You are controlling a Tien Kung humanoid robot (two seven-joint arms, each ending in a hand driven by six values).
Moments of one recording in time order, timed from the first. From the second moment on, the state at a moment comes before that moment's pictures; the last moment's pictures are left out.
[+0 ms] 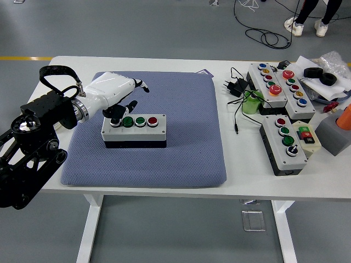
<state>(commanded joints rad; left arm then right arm) -0.60 0.33 -1.07 -1.38 2.27 -0.18 0.03 0.14 -0.14 1.00 0.18 -1.32 -0.03 -0.33</state>
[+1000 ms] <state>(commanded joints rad) -0.47 0.36 -1.23 -1.22 1.15 0.14 -0.04 0.14 -0.14 1.01 0.18 -1.33 -0.03 -0.33</state>
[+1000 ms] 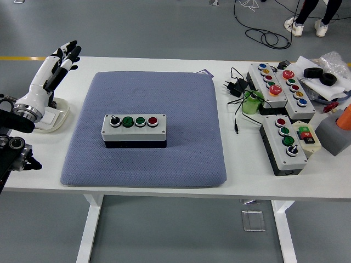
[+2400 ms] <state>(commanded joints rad) -0.45 0.36 -1.24 -1.17 0.84 0.12 -0.01 0.13 -0.14 1.01 0.18 -1.33 -0.03 -0.33</state>
